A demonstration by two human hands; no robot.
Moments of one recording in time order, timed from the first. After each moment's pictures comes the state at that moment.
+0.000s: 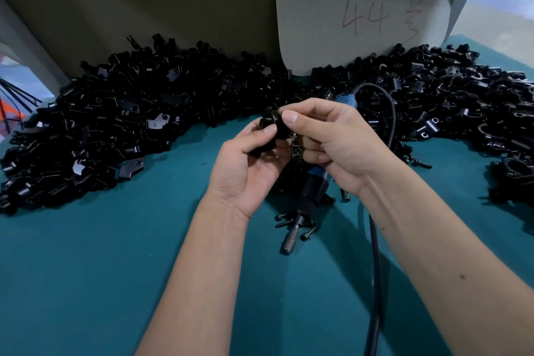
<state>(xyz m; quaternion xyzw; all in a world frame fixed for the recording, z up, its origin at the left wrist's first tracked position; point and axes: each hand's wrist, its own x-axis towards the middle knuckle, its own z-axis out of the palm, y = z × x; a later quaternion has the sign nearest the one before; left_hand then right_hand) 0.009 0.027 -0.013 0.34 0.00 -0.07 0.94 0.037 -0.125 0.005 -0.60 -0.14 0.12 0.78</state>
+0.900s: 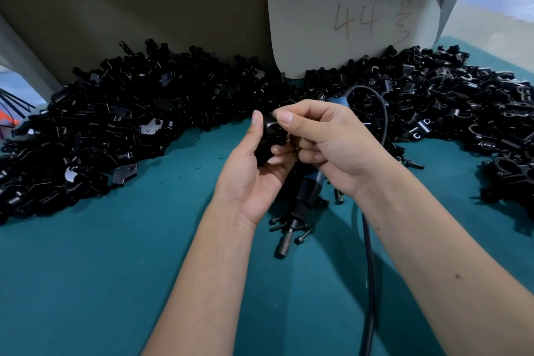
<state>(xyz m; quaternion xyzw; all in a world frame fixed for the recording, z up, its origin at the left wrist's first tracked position) 0.013 0.009 -0.016 0.30 0.00 -0.09 0.95 0.040 -0.130 0.007 -0.58 -0.15 0.13 0.79</state>
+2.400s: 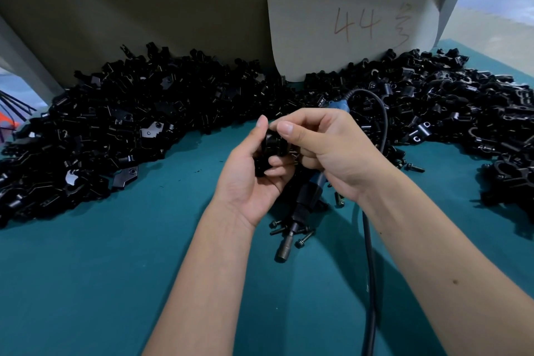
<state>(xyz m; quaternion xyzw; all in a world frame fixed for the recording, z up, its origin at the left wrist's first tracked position) 0.012 0.013 -0.013 0.35 0.04 -0.11 0.93 0.036 -0.130 0.005 -0.64 -0.18 0.09 0.74</state>
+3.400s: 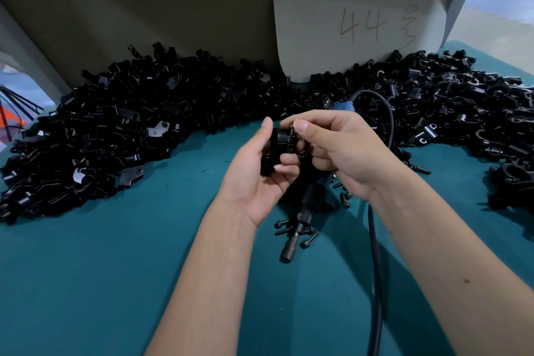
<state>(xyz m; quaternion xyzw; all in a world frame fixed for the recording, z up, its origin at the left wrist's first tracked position) 0.010 0.015 -0.008 0.38 0.09 -0.12 0.91 0.045 -0.139 -0.002 -0.65 -0.14 0.11 0.74</state>
